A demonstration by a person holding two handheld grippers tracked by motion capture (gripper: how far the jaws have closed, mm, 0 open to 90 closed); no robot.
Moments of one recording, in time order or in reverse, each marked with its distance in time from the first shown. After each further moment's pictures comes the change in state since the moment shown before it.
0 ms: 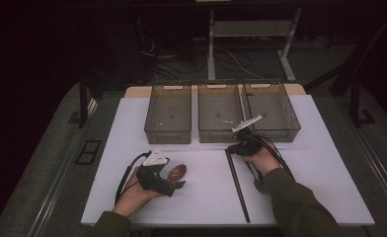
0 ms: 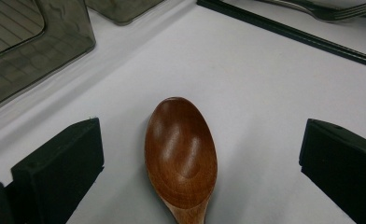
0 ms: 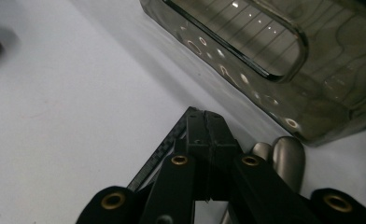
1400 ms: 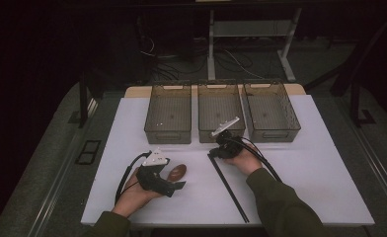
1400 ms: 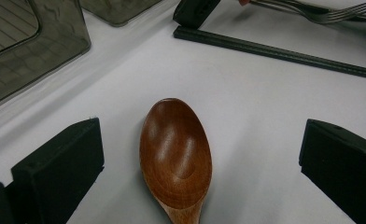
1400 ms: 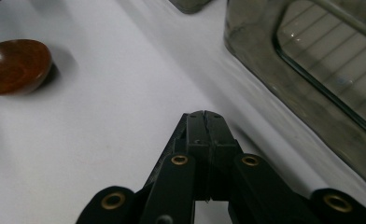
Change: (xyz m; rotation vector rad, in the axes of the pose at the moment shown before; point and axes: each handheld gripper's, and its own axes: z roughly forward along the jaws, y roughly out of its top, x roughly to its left) left arm -0.001 0.000 -0.001 -0.006 -0.015 -0.005; right arm 0.042 0.027 0.027 0.016 0.070 -0.080
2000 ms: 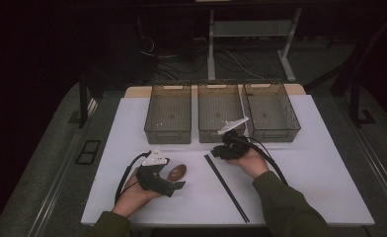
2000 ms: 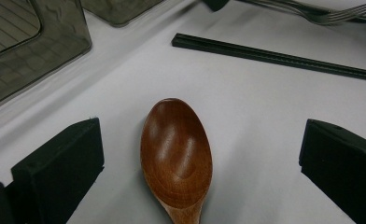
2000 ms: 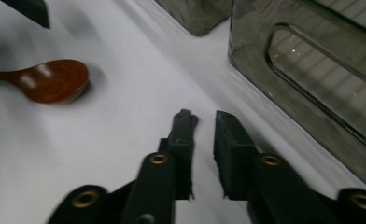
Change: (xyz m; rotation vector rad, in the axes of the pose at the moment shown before) left arm 0.000 0.000 -0.001 -0.002 0.000 0.000; right arm 0.006 -0.007 -0.030 -0.079 0.017 0.028
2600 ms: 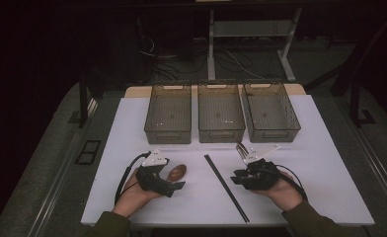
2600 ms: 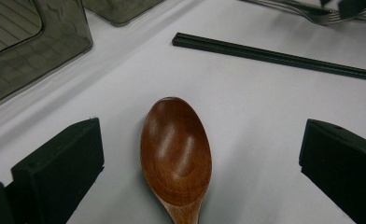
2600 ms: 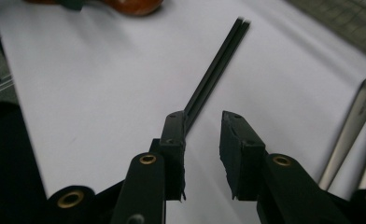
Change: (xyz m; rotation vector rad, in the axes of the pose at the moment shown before) left arm -0.001 -0.001 -0.001 0.001 0.005 0.002; right arm 0.038 -0.075 -0.067 -0.011 0.018 -0.068
